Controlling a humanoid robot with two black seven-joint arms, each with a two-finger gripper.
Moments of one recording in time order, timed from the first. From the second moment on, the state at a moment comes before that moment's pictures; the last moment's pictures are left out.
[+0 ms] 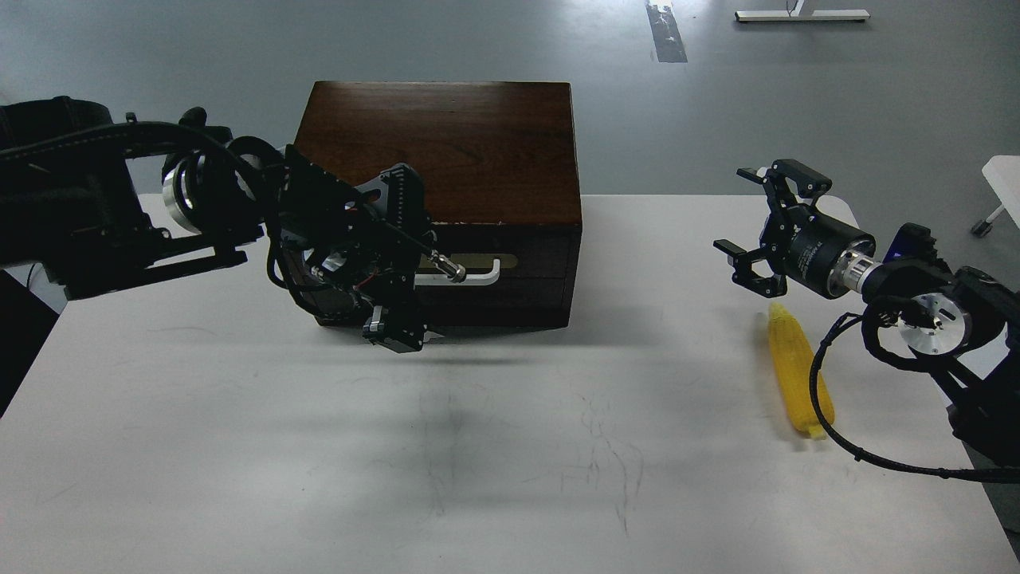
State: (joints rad) left arm -1.53 0.51 0.28 -1.33 2.15 -0.32 -0.49; right arm 0.62 -0.50 0.82 0.95 -0.25 0.32 -0.12
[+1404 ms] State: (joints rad) left arm -1.53 0.54 0.31 -1.37 2.18 -0.32 -0.49; right arm 0.62 -0.51 0.82 0.95 -0.25 0.32 -0.12
